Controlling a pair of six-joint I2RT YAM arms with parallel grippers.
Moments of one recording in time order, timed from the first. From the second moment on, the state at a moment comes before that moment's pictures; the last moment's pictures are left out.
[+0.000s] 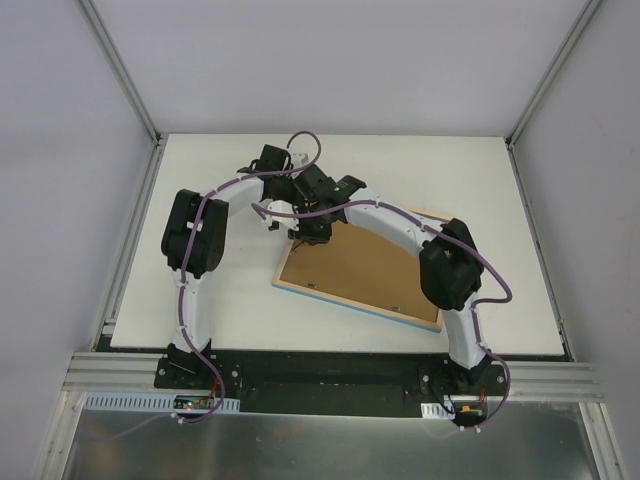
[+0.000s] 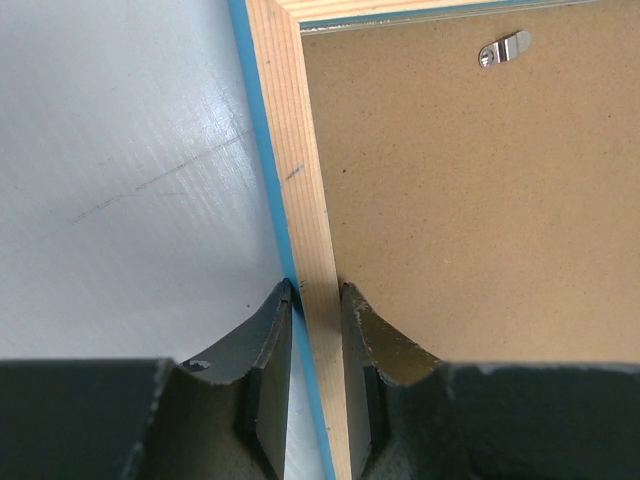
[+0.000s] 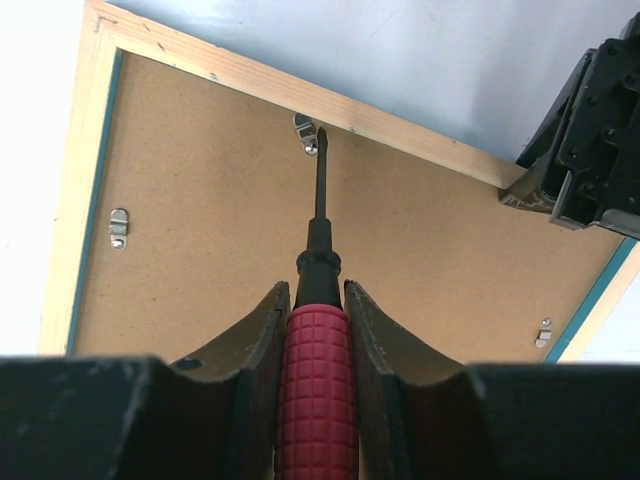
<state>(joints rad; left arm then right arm) -0.33 2.14 1.54 -0.37 0.38 -0.14 0.83 2.06 1.79 -0.85 -0.24 -0.83</state>
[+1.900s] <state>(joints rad) -0.33 2.14 1.53 -0.36 0.39 -0.16 0.88 2.09 1.87 -1.03 -0.27 -0.86</state>
